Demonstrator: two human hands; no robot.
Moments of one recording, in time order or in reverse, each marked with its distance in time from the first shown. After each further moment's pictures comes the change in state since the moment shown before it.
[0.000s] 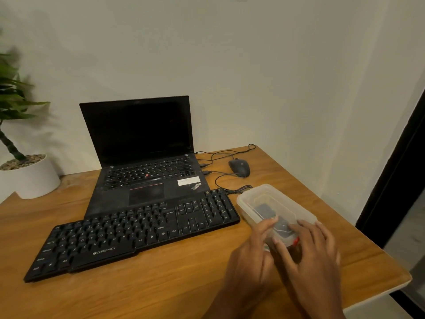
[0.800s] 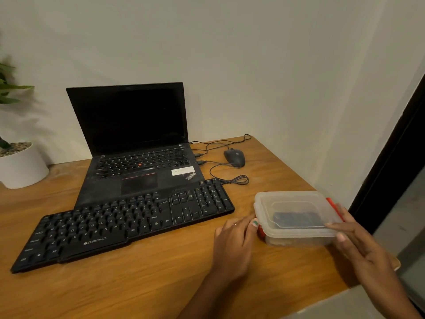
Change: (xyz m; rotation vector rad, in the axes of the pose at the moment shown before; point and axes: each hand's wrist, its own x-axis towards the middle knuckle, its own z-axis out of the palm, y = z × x) left_hand 0.014 -0.016 -0.006 0.231 -0.137 -0.401; right_hand 0.018 0.079 -0.054 0.726 -0.180 0.115
